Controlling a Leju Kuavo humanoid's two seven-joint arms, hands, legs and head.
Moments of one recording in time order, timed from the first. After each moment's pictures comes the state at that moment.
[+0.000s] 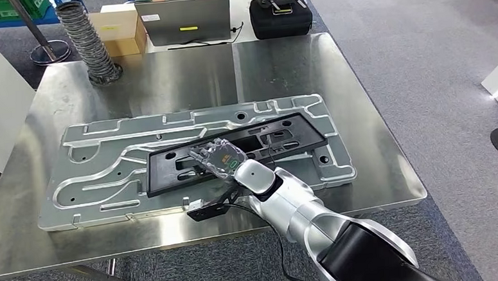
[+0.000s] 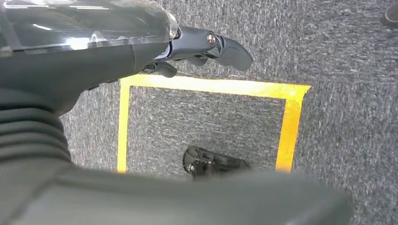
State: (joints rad) left arm -0.11 -0.03 1.22 -0.22 -1.00 0.04 -0.29; right arm -0.93 0.30 0.68 -0.33 1.45 -0.26 -0.20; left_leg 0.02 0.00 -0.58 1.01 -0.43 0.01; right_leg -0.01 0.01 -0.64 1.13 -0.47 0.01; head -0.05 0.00
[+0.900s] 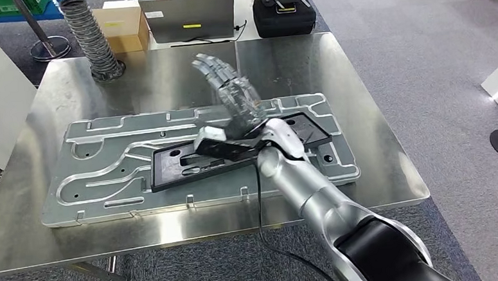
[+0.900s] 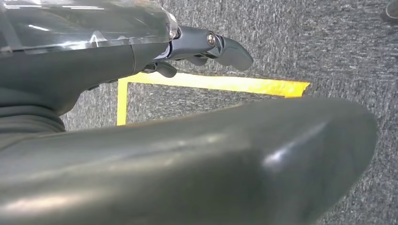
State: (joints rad) left arm -0.11 -0.04 1.22 -0.22 -0.98 0.02 -0.30; right arm -0.90 0.19 0.40 -0.71 0.68 -0.43 -0.63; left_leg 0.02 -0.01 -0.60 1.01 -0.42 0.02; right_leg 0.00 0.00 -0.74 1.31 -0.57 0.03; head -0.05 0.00
